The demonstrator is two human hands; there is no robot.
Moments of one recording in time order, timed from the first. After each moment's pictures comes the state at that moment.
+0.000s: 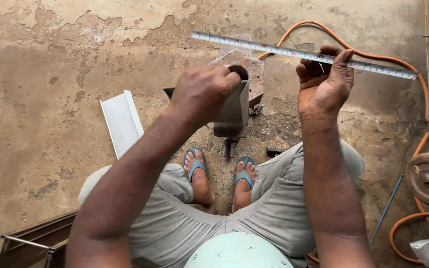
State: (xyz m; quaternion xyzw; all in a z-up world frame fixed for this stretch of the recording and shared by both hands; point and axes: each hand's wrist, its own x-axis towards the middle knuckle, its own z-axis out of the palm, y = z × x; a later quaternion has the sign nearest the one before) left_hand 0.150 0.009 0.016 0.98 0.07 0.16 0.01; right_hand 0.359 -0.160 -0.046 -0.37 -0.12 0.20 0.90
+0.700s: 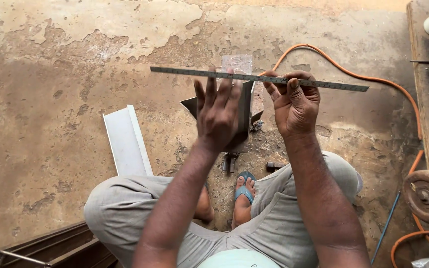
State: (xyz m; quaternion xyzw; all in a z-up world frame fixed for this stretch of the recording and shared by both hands) left_hand 0.161 -0.017 -0.056 0.88 0.17 0.45 -0.04; right_hand 0.322 -0.131 -0.042 -0.22 -0.22 0.33 0.89
